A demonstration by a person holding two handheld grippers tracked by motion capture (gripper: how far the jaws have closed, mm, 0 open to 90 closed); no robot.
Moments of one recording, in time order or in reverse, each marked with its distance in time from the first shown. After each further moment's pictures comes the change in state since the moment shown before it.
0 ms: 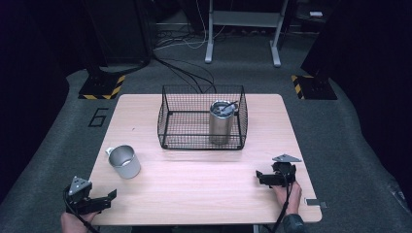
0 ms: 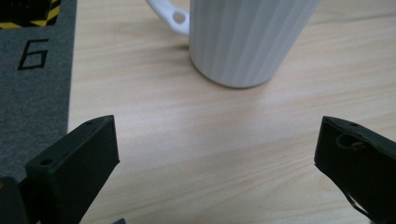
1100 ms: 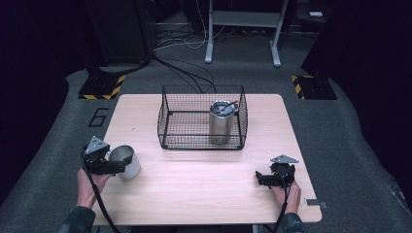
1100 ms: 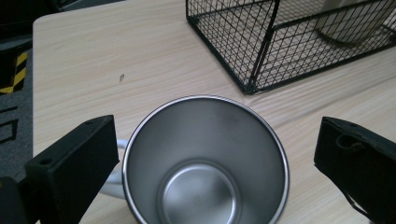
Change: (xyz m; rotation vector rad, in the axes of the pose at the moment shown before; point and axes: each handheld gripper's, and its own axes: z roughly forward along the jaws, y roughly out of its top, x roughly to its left) left arm -0.021 0.109 0.047 -0.047 -0.121 0.162; right arm 0.005 -0.001 0.001 0.000 -0.035 -0.028
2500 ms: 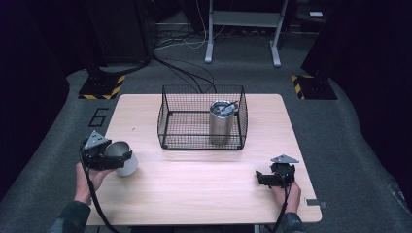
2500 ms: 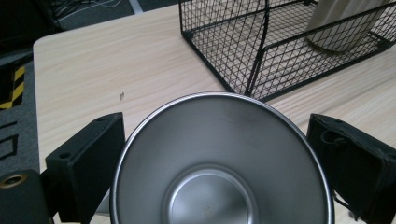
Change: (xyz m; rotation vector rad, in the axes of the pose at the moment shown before) left arm 0.002 0.016 -0.009 -0.019 -0.021 0.038; right arm -0.001 0.000 -0.001 -0.003 -0.004 0.002
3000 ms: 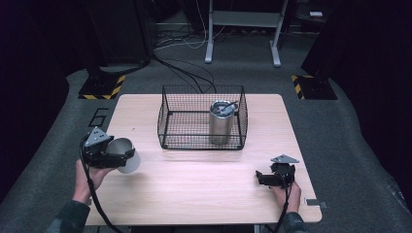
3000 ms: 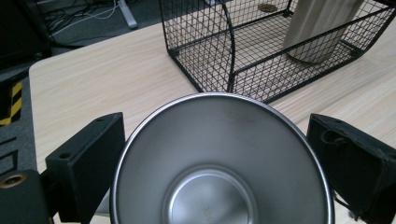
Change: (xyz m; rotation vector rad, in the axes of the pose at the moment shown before) left arm -0.020 0.025 -0.017 -0.019 -0.017 0.054; right arm 0.000 0.000 0.000 -0.003 0.004 0.002
